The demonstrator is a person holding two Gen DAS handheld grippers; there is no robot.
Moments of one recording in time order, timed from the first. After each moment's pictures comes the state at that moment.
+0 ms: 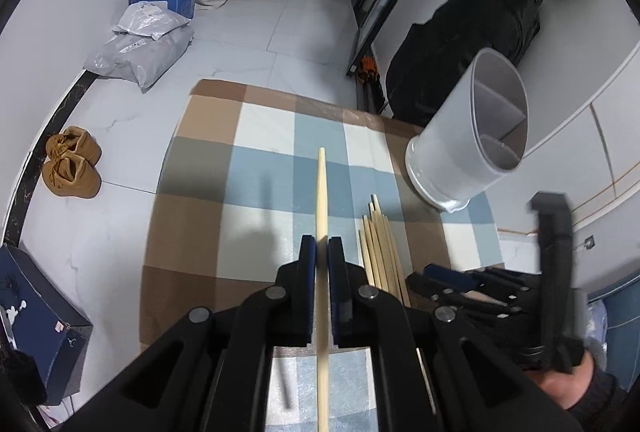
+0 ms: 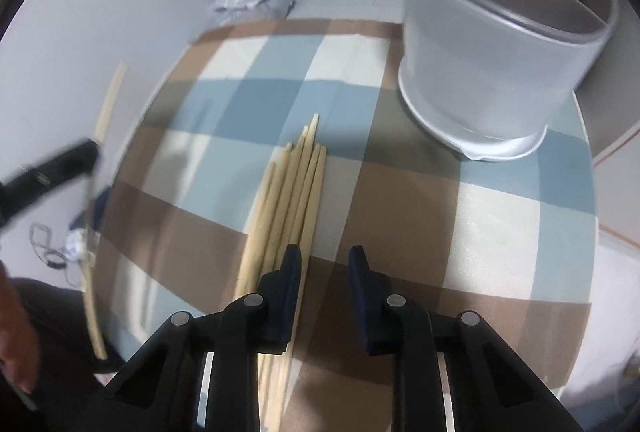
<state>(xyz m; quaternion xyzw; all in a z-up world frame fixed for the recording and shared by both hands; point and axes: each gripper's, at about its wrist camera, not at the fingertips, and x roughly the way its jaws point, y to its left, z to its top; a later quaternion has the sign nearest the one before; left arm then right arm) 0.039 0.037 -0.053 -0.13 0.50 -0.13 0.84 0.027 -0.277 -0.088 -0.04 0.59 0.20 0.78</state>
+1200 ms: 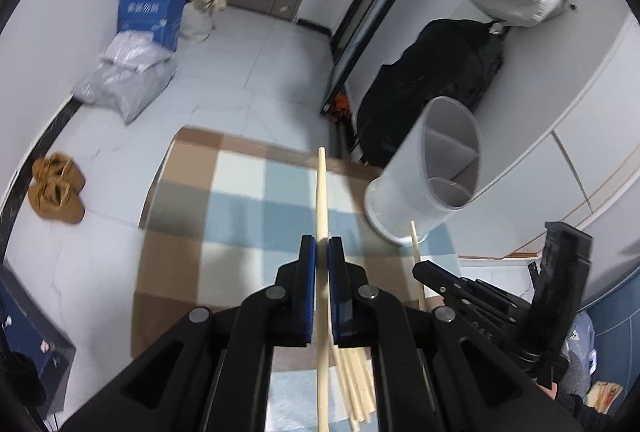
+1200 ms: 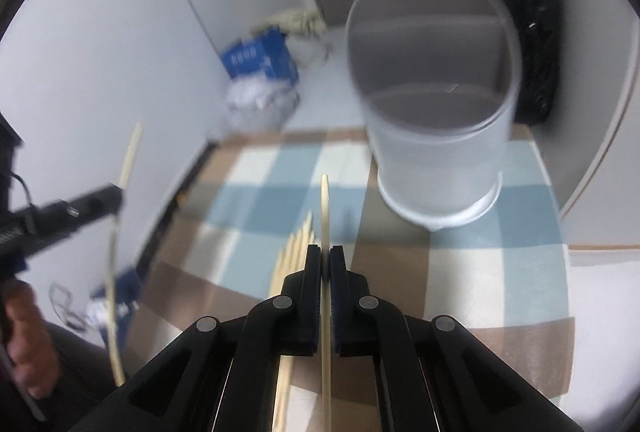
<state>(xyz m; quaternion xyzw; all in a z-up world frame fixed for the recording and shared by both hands) 0.028 0.032 -0.018 -0.15 0.43 -0.17 0.88 -0.007 -0.335 -0.026 0.08 0.43 0.21 0.87</state>
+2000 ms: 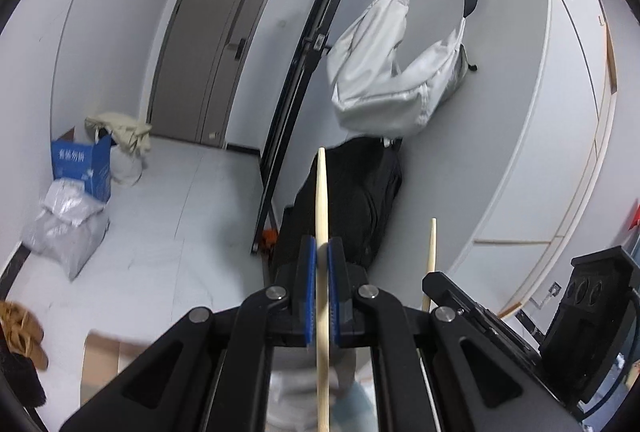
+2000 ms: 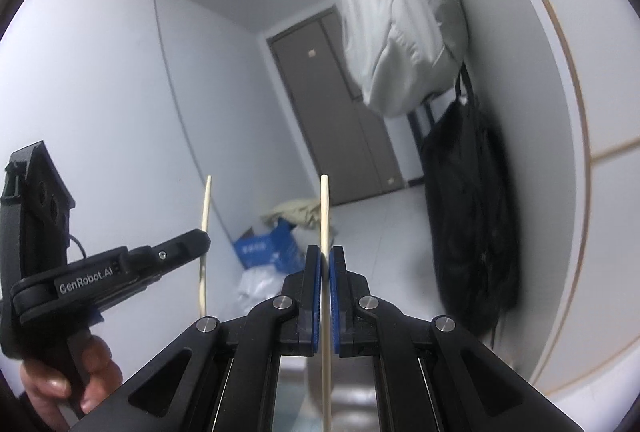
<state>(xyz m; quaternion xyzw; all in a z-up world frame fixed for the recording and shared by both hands) 0.087 -0.057 0.104 -0.12 0.20 -0.24 0.94 0.051 -0.408 0.126 0.16 0.13 0.19 0.96</state>
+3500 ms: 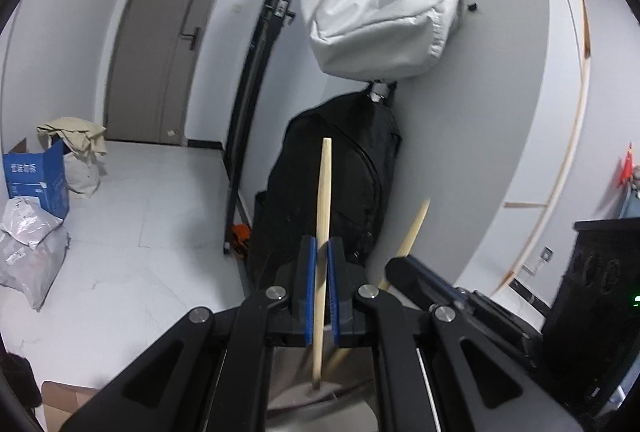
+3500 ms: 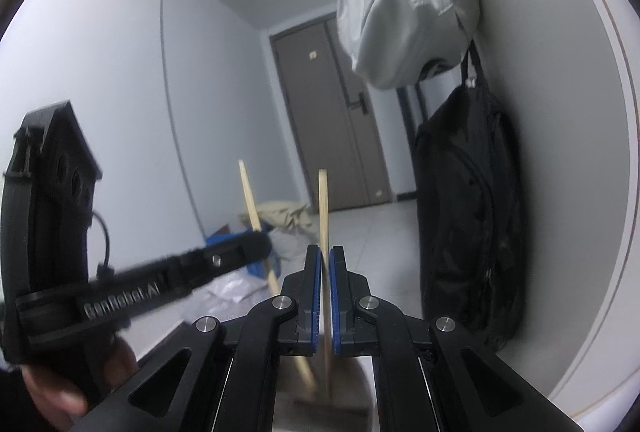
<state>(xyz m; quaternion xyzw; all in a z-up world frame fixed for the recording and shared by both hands) 0.133 -0.073 0.037 -0.08 0.22 -0.33 0.91 0.121 -0.397 0.056 0.11 0.12 0.18 0.97</state>
